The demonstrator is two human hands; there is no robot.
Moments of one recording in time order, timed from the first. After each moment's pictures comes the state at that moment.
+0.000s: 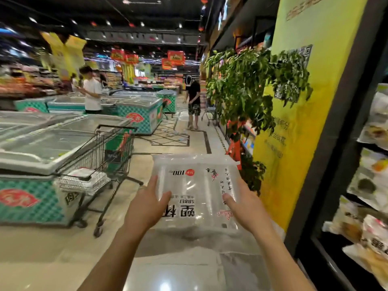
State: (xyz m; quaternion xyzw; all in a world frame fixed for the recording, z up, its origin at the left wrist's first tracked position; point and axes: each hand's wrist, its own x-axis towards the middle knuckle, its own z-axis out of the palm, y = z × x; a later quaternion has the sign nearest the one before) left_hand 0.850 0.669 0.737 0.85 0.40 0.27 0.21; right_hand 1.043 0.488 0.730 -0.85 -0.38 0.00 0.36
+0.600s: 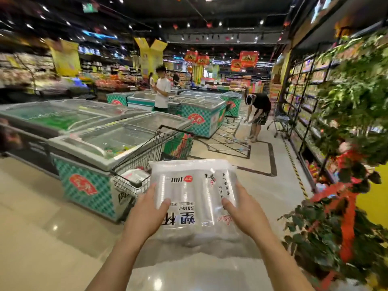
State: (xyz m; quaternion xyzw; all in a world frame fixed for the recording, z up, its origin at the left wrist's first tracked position) left_hand 0.880 1.027 0.693 0.75 0.55 0.31 0.19; right_hand 1.132 0.922 0.716 -0.75 -0.57 0.03 0.33
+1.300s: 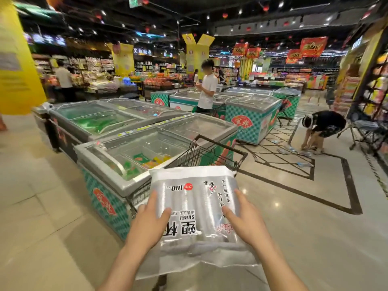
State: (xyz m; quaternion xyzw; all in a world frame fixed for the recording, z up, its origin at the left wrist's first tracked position) left_hand 0.954 1.492 0.658 0.67 0.64 0.33 0.18; right_hand 1.221 1.468 0.663 -0.70 -0.63 0.13 0.32
